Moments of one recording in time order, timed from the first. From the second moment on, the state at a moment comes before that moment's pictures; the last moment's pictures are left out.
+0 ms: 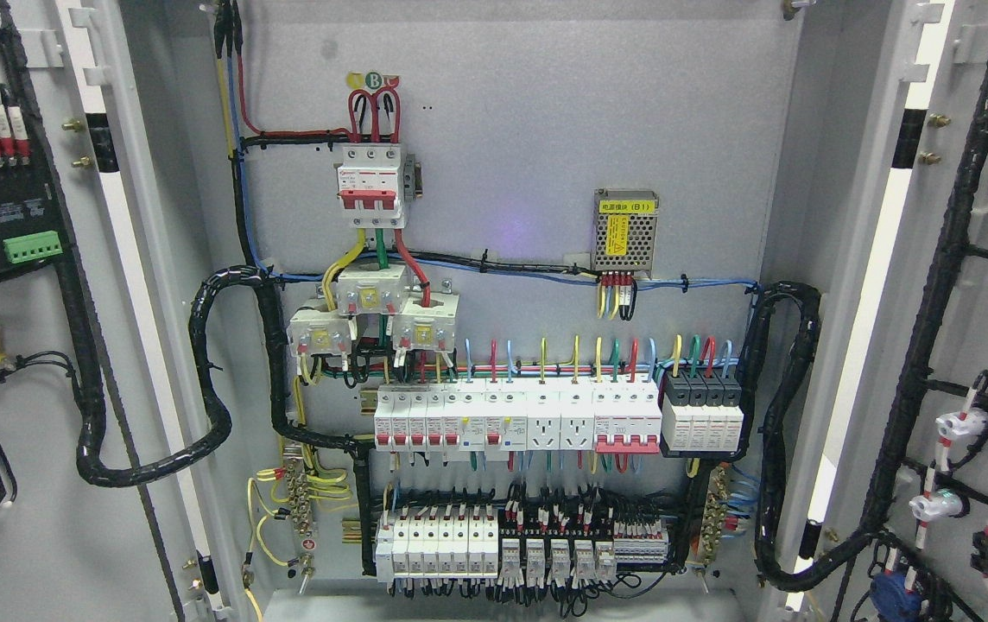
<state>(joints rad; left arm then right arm) -0.03 0.39 0.42 -1.41 0.48 -0.77 -0.17 0.55 -0.37 -0.39 -2.00 -0.92 -0.65 0.38</state>
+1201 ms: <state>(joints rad) -0.09 0.43 0.43 -1.24 0.49 -0.77 -0.18 0.59 -0.37 -0.40 -1.99 -0.94 -0.65 0.37</state>
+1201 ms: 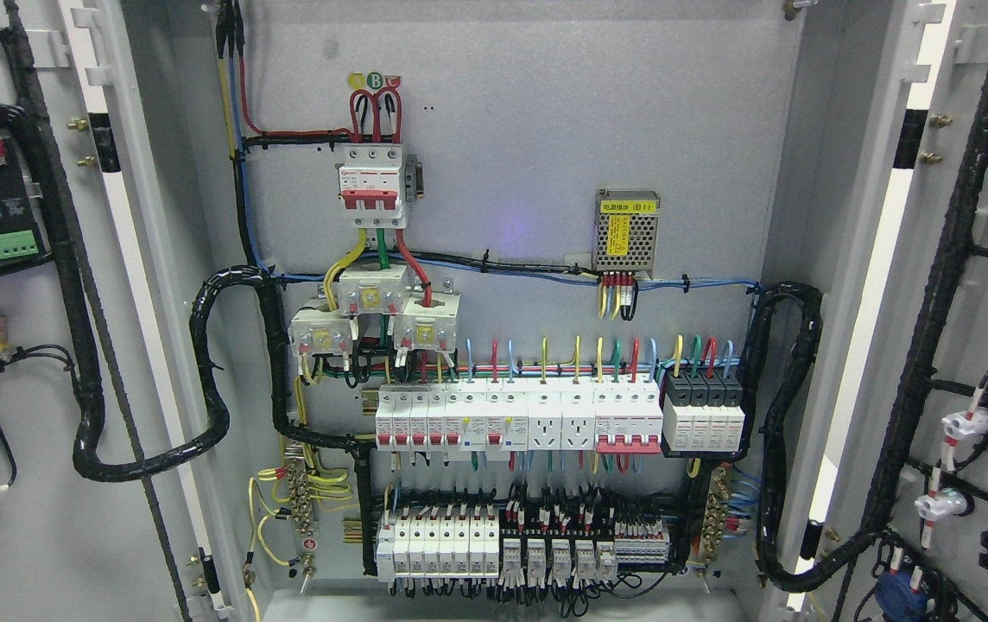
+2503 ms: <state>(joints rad) 0.00 0.32 0.03 -1.57 0.45 -0.78 -0.15 0.58 -0.40 0.03 -1.88 -0.81 -0.67 0.44</state>
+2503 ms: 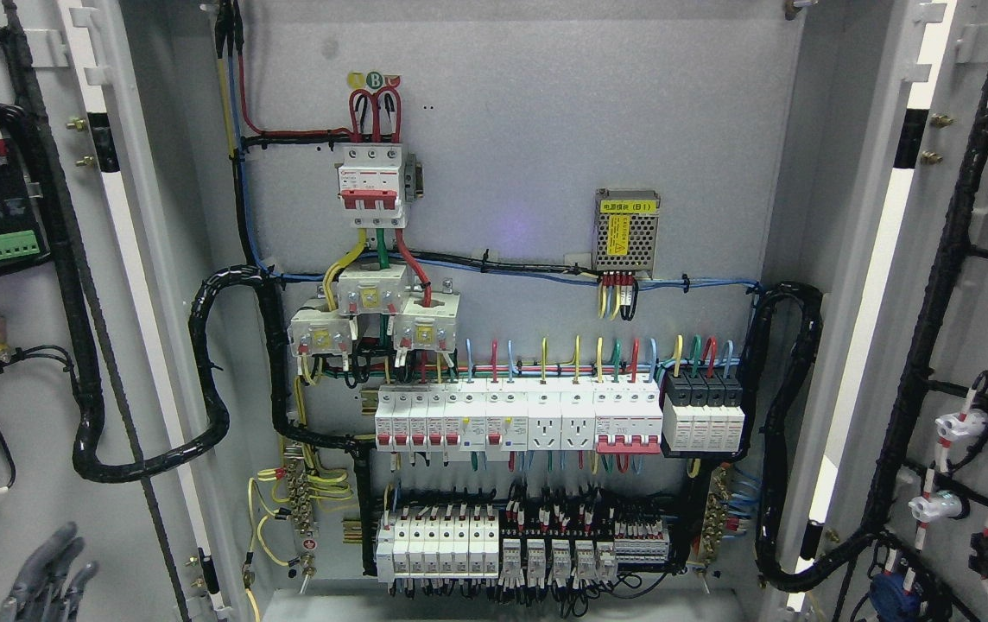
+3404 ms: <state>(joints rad) 0.51 0.26 -0.12 -1.56 0.16 -0.50 -0.16 0.70 -0.34 0.24 -1.65 -0.77 -0.68 0.44</state>
